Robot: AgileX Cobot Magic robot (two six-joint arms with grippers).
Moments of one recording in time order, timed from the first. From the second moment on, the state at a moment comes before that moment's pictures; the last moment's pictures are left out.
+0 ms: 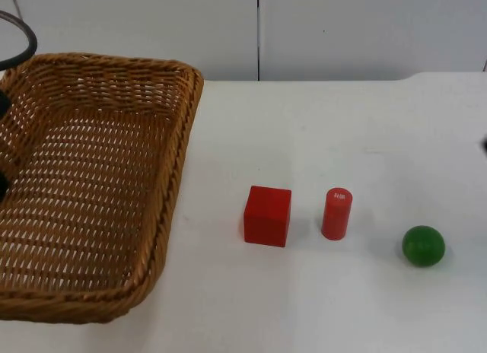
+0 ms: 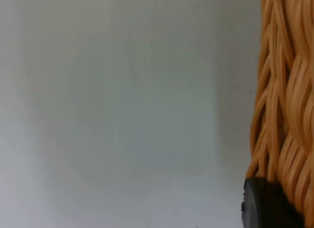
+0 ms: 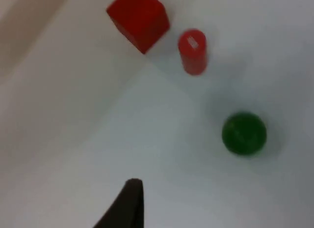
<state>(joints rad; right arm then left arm) 0.27 1.30 -0.90 0.39 0.76 -0.58 0.14 1.58 -0.93 -0.47 0.97 0.45</state>
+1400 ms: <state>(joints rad) 0.60 2.21 -1.43 0.42 0.47 -0.92 0.14 1.65 -0.93 -0.49 0.95 0.45</state>
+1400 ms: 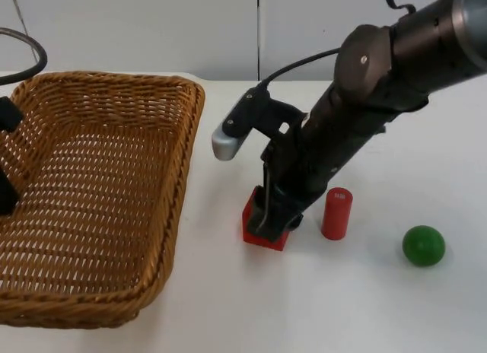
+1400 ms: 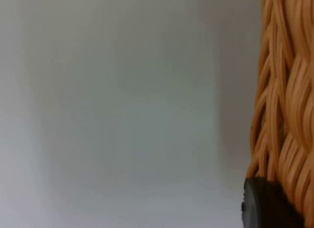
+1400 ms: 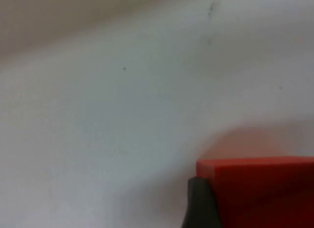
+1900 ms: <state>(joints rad) 0.60 1.79 -1.43 0.37 0.69 -0.89 0.14 1.65 -0.93 -0.49 0.95 0.45</state>
